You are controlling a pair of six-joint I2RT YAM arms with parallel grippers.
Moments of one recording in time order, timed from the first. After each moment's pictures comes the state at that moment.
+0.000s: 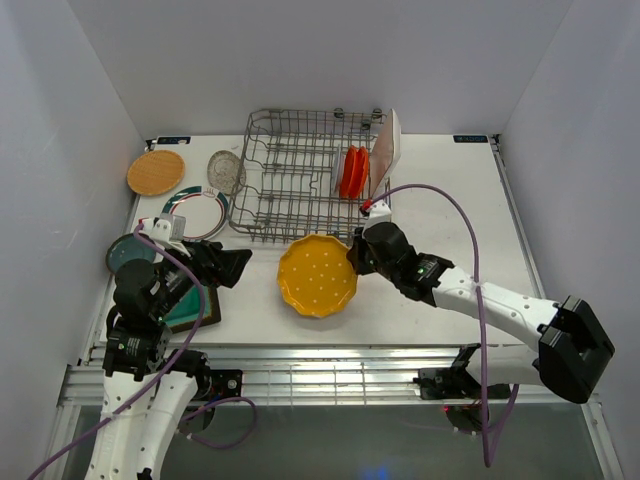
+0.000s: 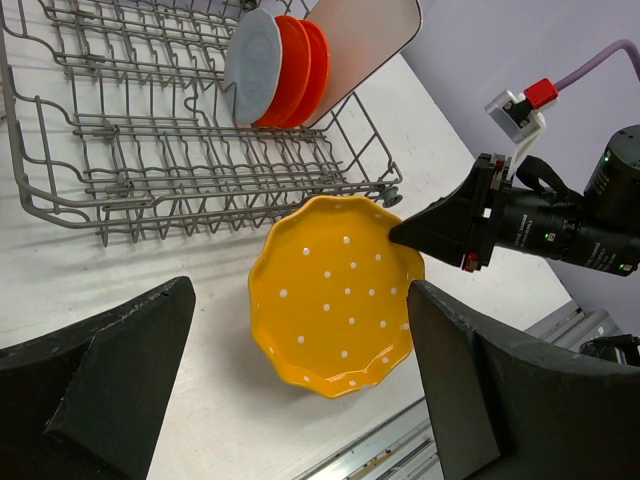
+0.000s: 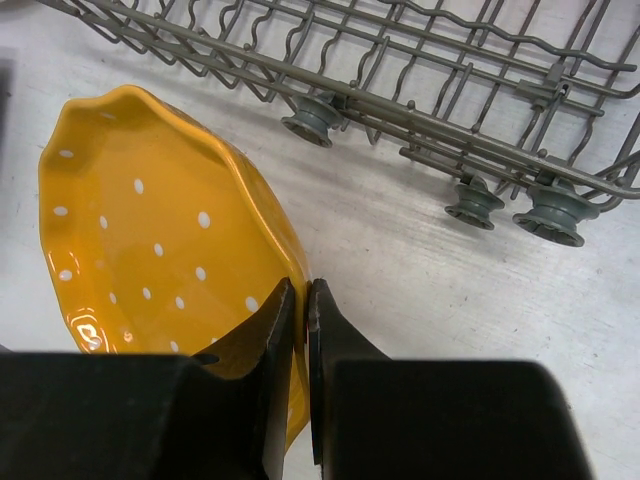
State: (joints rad) left arm -0.15 0.42 0.74 -0.42 0.41 -0.39; right arm 0.87 1.24 0.79 -0.11 0.23 0.45
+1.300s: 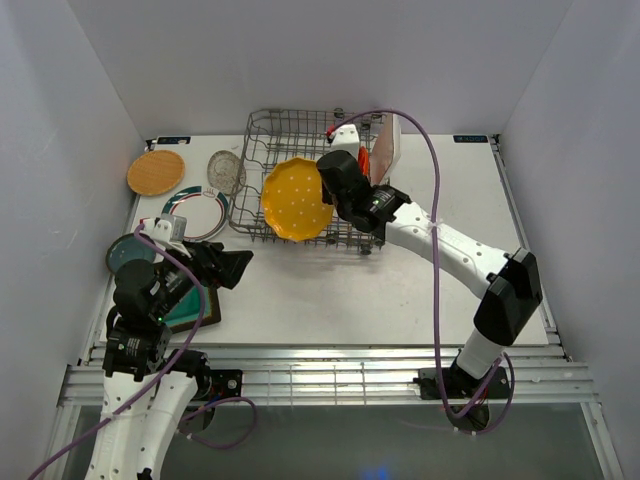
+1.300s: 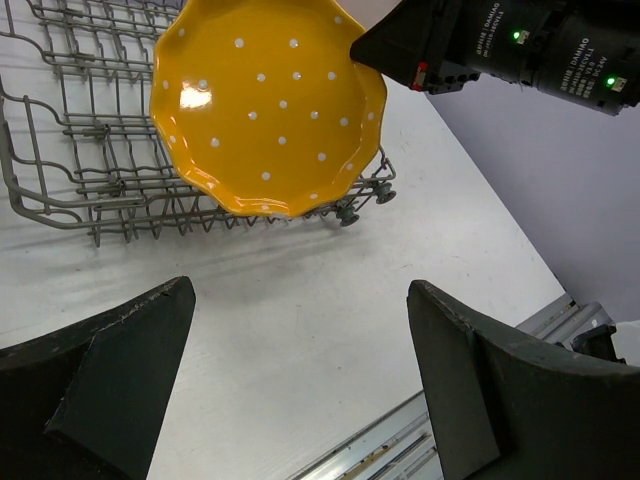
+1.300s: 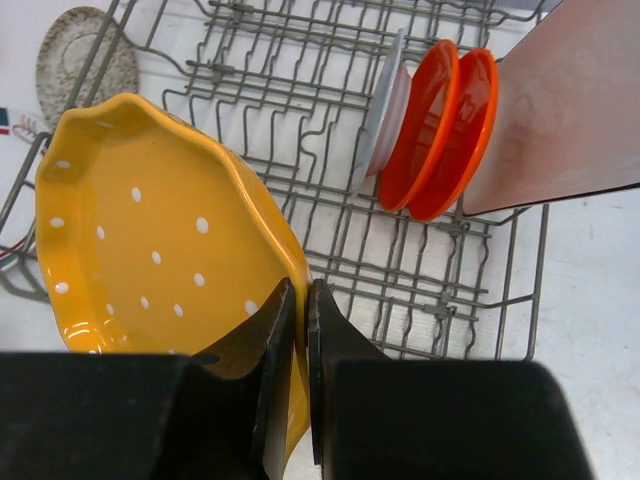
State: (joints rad) left arm -0.15 0.42 0.74 -0.42 0.43 -0.39; right arm 0.87 1.67 1.56 -0.37 0.56 0.35
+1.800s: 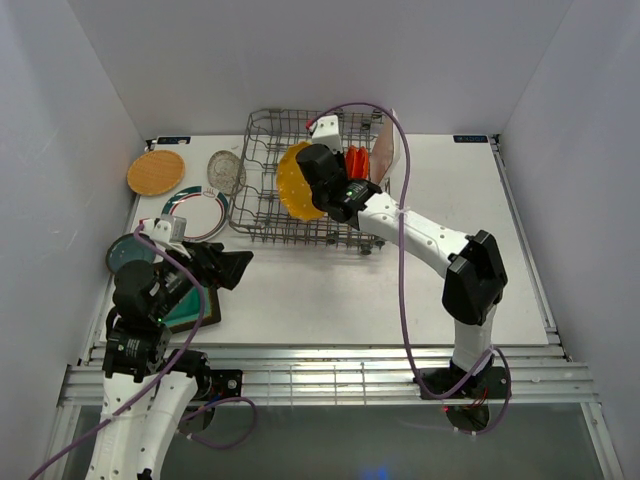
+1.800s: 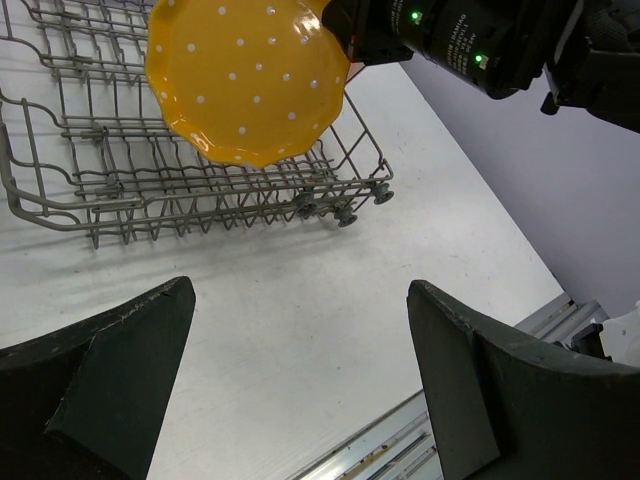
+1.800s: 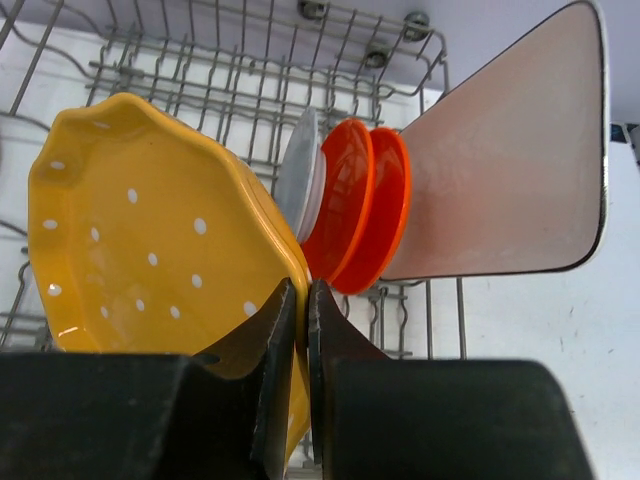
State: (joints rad) left arm -0.15 0.42 0.74 -0.42 0.43 -0.39; right arm 0.87 1.88 1.72 -0.29 0.82 0.17
